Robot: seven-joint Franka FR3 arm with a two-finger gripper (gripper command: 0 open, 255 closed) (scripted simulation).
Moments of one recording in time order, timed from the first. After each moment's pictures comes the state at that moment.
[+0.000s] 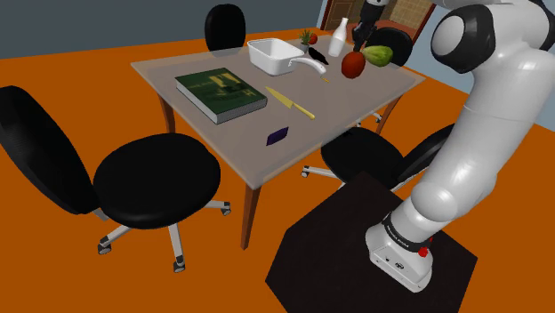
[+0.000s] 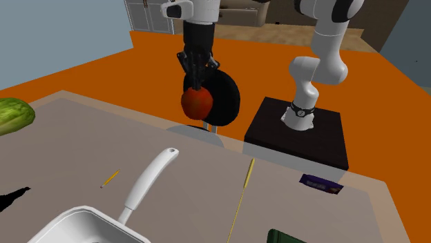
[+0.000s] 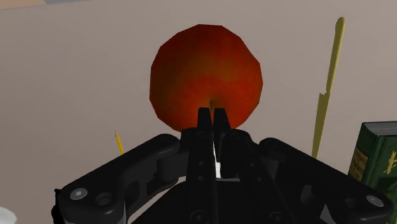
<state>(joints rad) -0.18 0.27 -0.41 -1.37 0.05 1.71 -0.48</state>
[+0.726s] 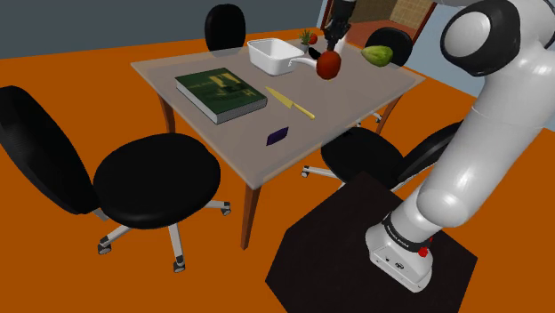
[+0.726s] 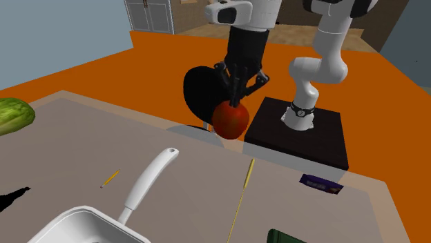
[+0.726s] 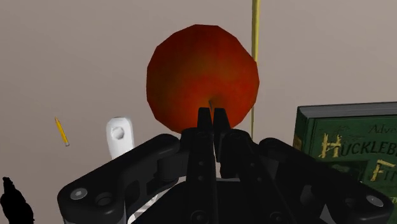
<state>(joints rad) -0.01 0.19 -0.33 -1.46 -0.02 1.72 -0.23</state>
